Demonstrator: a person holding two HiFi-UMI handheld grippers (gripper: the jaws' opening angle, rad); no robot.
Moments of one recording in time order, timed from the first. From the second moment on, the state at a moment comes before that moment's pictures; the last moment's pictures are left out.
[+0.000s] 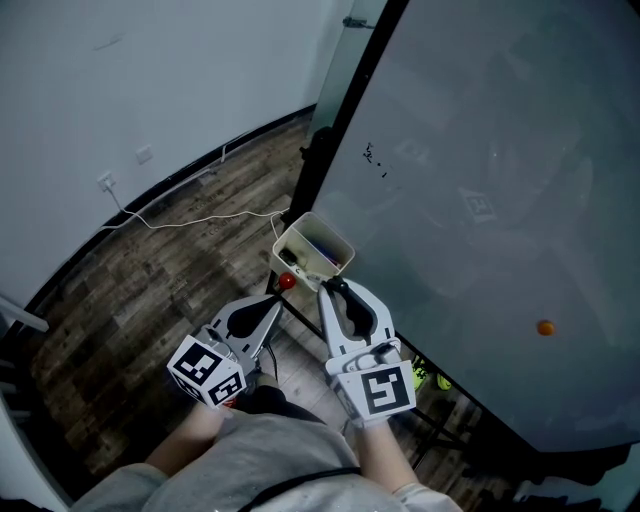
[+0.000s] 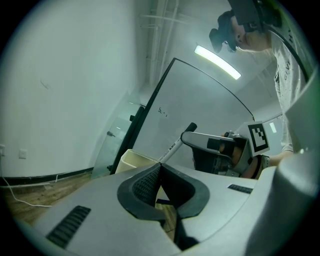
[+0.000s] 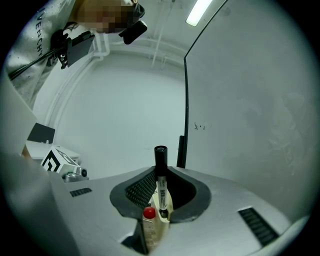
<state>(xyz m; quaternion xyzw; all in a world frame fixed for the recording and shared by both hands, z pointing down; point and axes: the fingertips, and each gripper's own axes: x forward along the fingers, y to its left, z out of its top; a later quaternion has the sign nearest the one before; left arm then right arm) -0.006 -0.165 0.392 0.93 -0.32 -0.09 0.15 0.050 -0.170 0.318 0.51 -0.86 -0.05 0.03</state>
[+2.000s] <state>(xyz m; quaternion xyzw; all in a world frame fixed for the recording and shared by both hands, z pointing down) -0.006 -0.167 0.396 0.93 -0.32 -0.09 0.15 0.054 -0.174 0.324 0.51 -0.86 -0.05 0.03</state>
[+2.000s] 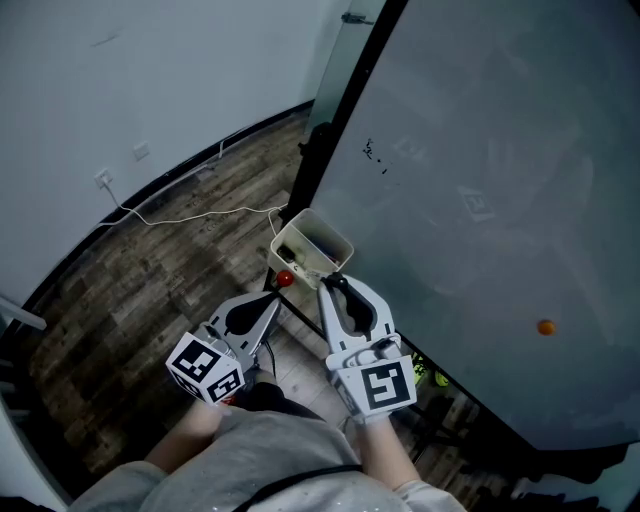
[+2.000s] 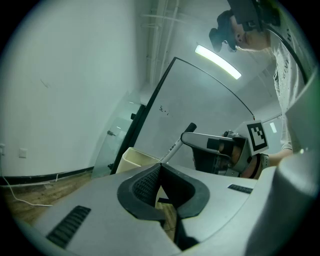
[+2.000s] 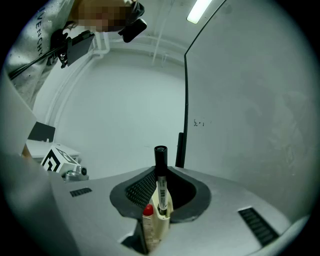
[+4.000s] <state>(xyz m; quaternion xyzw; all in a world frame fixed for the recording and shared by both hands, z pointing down) -0.008 -0.213 0.449 0.92 -0.35 -0.05 0.19 0.054 -0.213 0.397 0.49 -0.87 0.01 0.05</state>
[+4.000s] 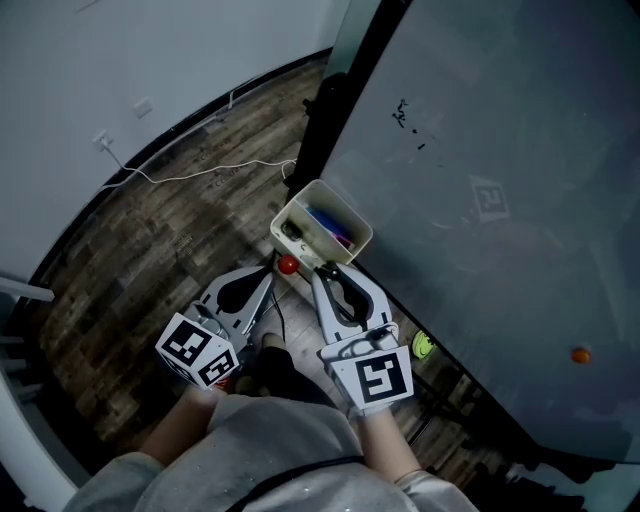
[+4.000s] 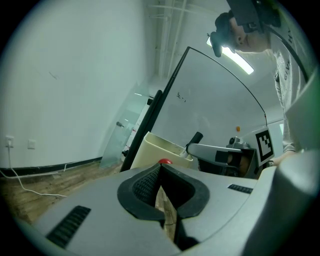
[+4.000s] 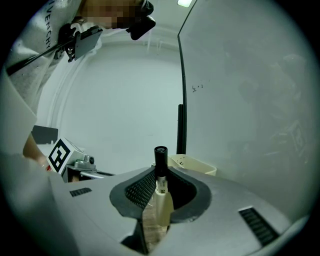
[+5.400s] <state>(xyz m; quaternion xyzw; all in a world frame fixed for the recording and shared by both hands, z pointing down) -0.005 -0.184 0.433 0.92 -0.34 -0.06 0.18 0.065 -0.181 0.392 0.51 -0.86 0.02 0.05</state>
